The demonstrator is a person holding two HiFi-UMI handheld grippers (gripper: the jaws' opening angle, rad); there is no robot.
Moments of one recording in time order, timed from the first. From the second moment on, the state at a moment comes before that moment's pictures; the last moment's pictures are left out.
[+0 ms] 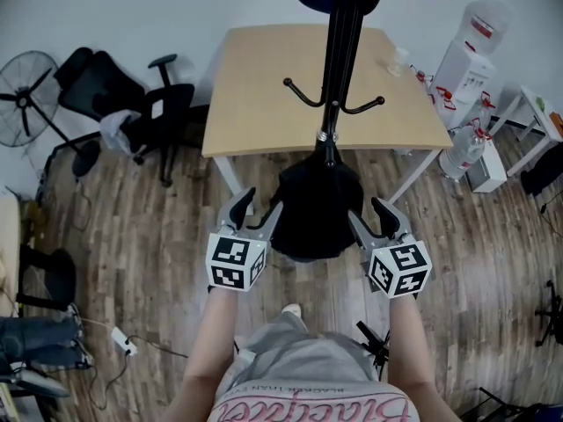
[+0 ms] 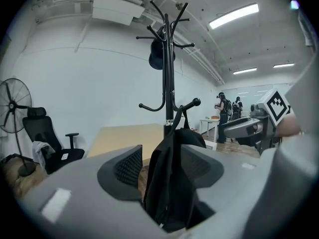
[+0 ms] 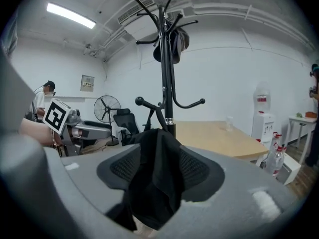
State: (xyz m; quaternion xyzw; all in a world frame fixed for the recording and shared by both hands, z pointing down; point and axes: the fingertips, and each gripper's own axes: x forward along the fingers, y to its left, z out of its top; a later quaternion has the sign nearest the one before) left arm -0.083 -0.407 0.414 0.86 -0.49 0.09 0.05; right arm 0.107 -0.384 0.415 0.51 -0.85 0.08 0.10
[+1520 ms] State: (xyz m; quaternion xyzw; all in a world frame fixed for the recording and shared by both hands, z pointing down) left arm -0.043 -0.484 0.524 0.89 -0.42 0.13 0.16; right arm 0.098 -0.471 0.529 0.46 -0.85 0.20 0.16
